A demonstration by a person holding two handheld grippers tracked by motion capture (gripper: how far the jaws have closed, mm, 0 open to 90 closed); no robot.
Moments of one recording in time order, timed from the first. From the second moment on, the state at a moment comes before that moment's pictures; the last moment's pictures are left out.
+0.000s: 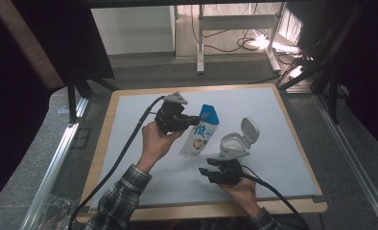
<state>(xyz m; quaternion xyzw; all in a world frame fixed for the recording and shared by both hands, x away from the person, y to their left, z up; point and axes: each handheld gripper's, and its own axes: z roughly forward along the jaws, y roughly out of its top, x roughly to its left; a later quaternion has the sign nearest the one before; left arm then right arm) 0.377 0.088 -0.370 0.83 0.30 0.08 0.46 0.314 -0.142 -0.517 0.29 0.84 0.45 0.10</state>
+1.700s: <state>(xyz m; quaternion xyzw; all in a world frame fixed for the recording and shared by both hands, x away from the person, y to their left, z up) 0.385 0.177 -0.422 0.77 0.37 0.13 0.50 0.311 -0.172 -0.515 0.29 0.86 0.42 0.09</state>
